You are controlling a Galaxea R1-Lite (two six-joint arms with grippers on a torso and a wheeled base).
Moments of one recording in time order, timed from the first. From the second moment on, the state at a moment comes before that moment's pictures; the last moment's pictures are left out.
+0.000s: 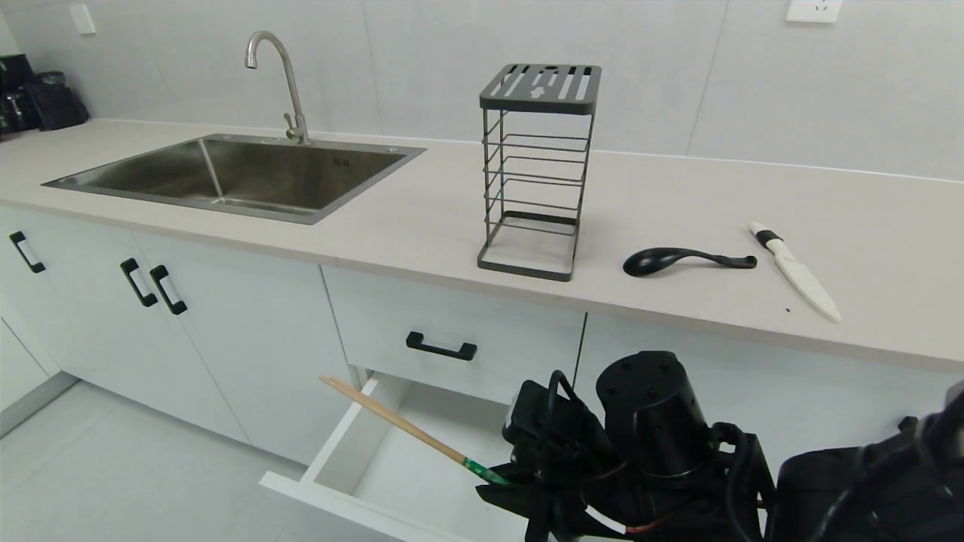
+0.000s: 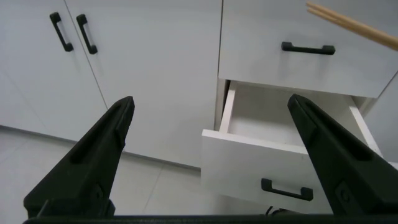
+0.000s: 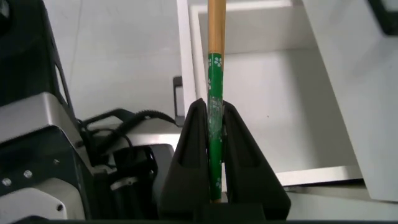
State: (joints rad) left arm 0.00 0.00 0.00 0.00 -0.06 0.02; right arm 0.91 1.94 -0.64 -0.71 0.26 -0.16
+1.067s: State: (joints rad) left arm 0.00 0.00 0.00 0.00 -0.06 0.02; right arm 0.85 2.11 -0.84 -0.70 0.24 -0.22
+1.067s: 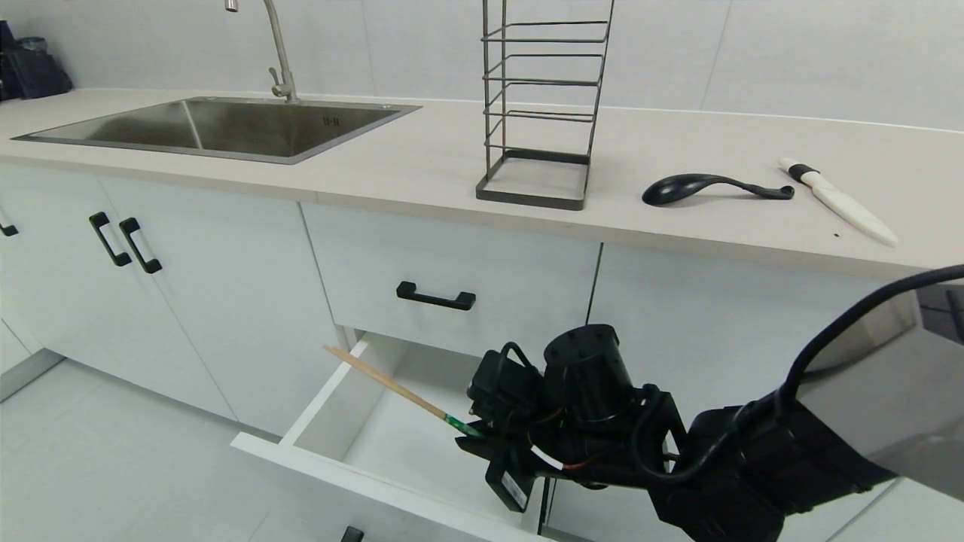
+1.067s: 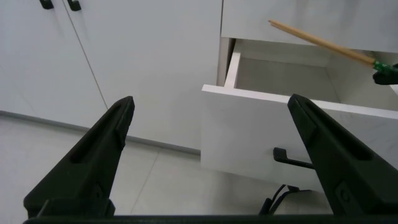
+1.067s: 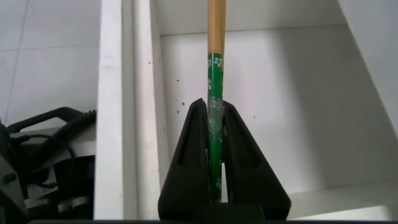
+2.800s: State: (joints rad) left arm 0.00 0.00 0.00 0.00 -0.06 0.02; right arm 0.82 2.43 -1.14 -0.54 0.07 -0.27
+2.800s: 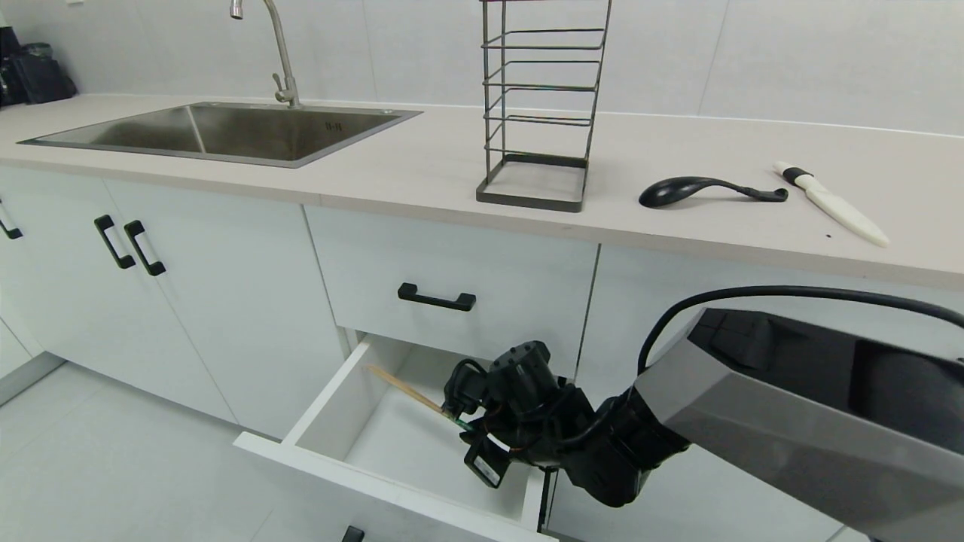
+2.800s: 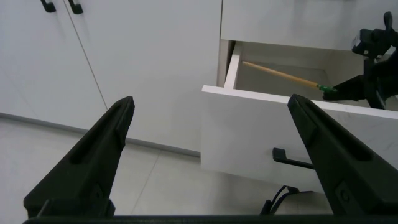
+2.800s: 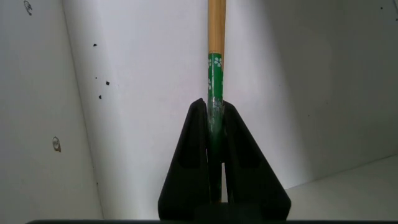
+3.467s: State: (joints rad) left arm 0.00 0.00 0.00 0.00 -0.06 0.02; right arm 0.86 2.47 -1.18 -0.48 0.06 -0.27
